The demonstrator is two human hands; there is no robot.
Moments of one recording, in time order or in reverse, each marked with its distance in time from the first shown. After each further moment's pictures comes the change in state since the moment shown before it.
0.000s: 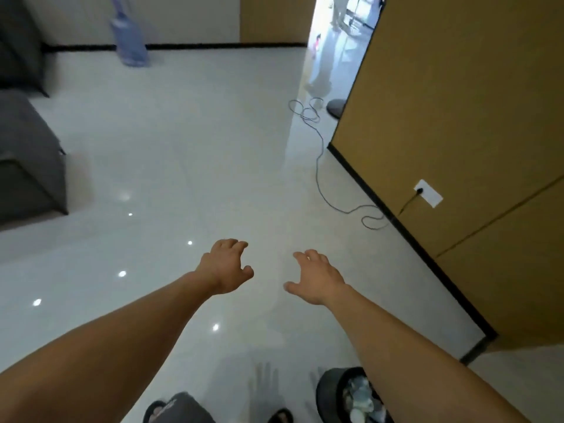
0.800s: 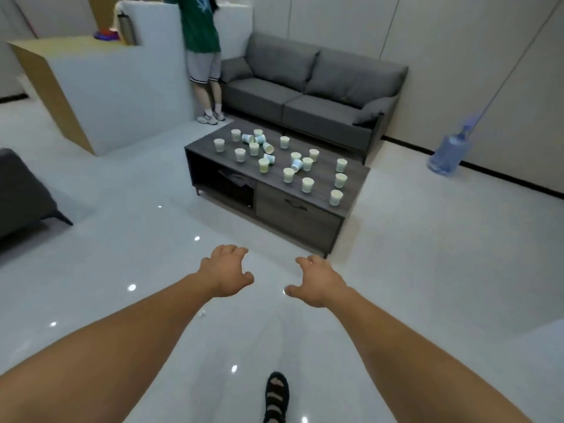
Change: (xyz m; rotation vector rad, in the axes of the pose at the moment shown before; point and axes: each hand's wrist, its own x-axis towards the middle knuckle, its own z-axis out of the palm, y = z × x) left_hand -0.288 -0.600 -0.210 -0.228 0.376 -0.937; right_hand 0.108 -0.764 0.055 -0.364 -0.095 -0.888
